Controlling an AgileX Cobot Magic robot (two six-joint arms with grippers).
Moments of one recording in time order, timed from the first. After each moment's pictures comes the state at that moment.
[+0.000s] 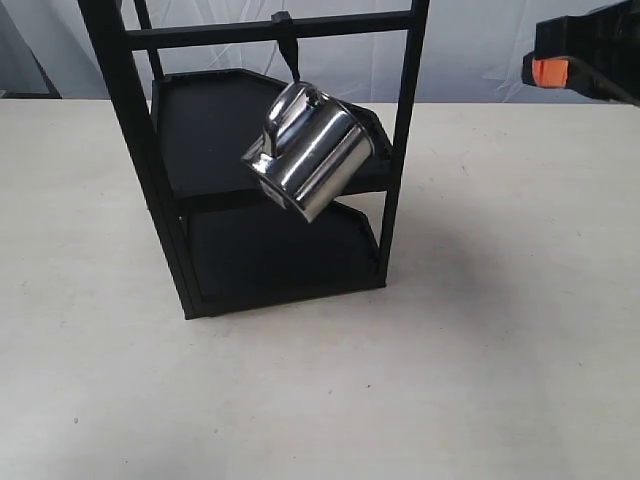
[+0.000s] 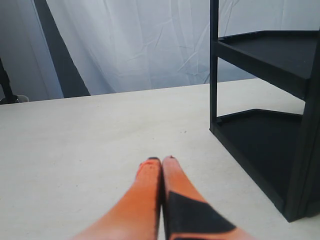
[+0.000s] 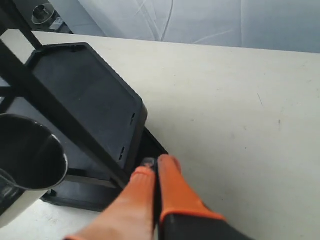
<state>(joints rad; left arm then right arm) -0.09 0.00 0.00 0.06 0.23 0.00 0.11 1.15 -0.94 0.77 0.63 -0.60</state>
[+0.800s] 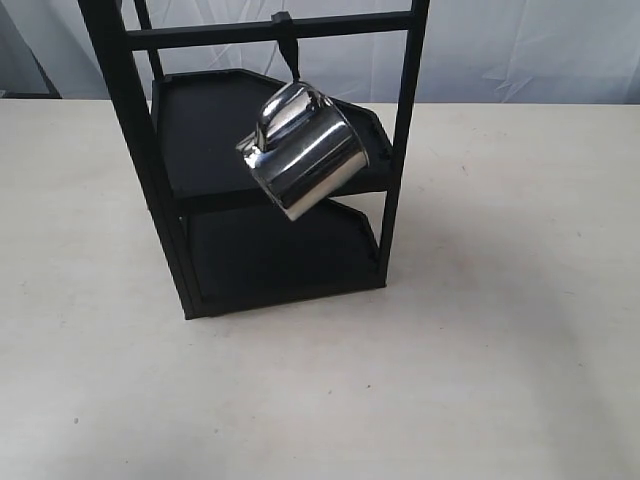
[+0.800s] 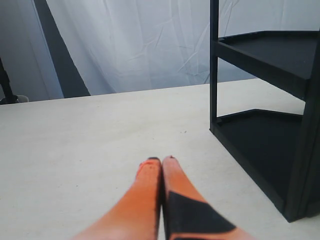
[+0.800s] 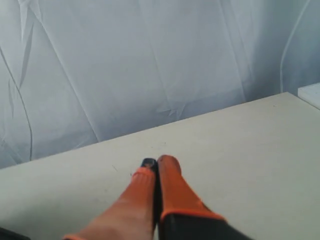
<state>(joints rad) -0.09 0.00 0.00 0.06 0.23 0.00 0.11 0.49 -0.14 0.89 -0.22 -0.60</state>
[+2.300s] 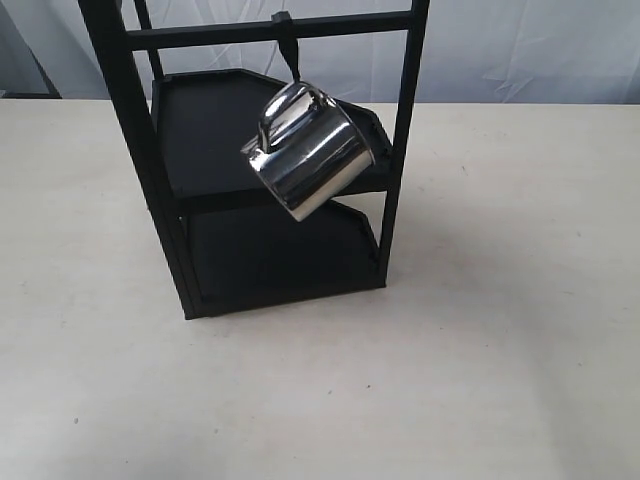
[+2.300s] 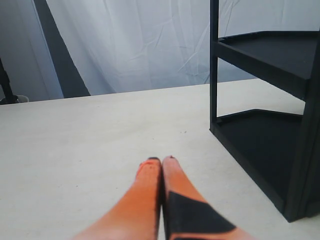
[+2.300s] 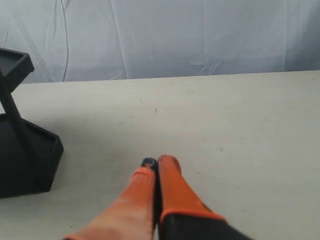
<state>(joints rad) -0.09 0.00 0.00 0.06 0.23 0.00 0.08 0.05 -0.01 0.19 0.26 -0.08</state>
